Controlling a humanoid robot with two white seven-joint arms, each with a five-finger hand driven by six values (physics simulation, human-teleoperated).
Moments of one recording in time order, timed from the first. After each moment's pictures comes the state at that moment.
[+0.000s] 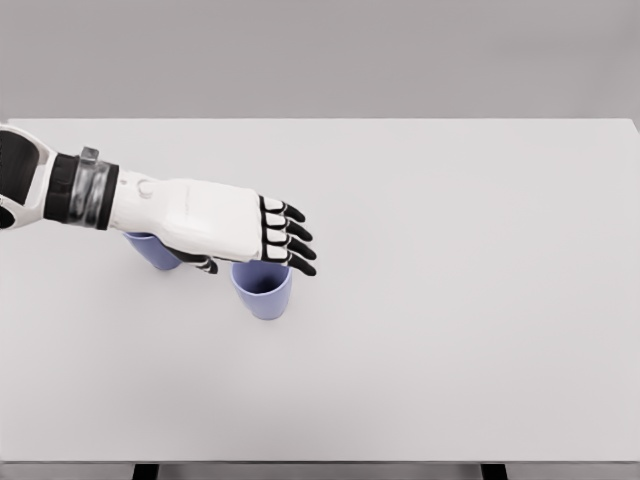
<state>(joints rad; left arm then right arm) -1.46 0.93 -1.64 -1.79 -0.19 -0.61 -0.24 0.00 0.00 -0.22 0.05 0.14 -0.09 0.04</state>
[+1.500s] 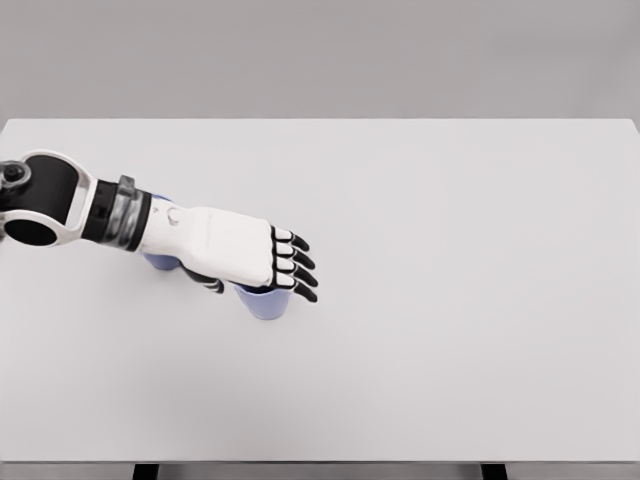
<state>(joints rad) -1.41 0.86 -1.68 -1.72 -0.26 -0.61 -0.24 0.00 0.00 -0.22 0.05 0.14 -0.09 0.04</state>
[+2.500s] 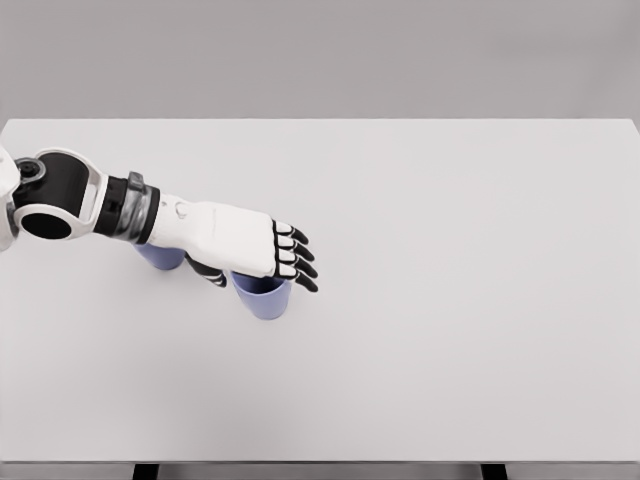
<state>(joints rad) -1.39 0.81 -1.68 -1.64 -0.27 -0.61 -0.24 0.00 0.00 -0.22 0.05 0.14 -0.09 0.04</state>
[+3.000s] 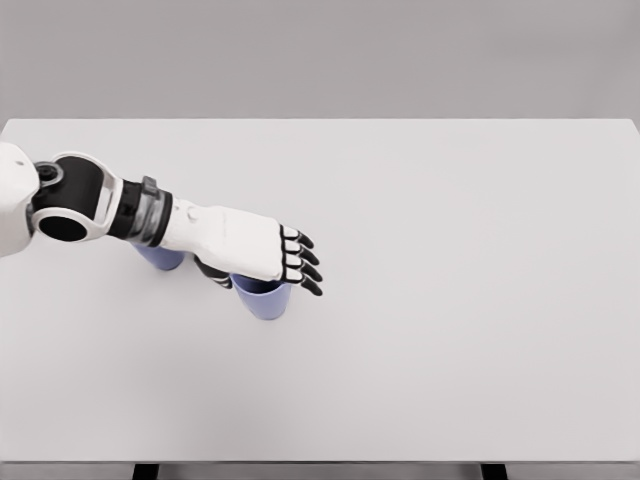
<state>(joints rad) -1.37 0.78 -1.68 -1.62 -0.29 -0.61 -0.24 0.00 0.00 -0.22 0.05 0.14 -0.09 0.04</state>
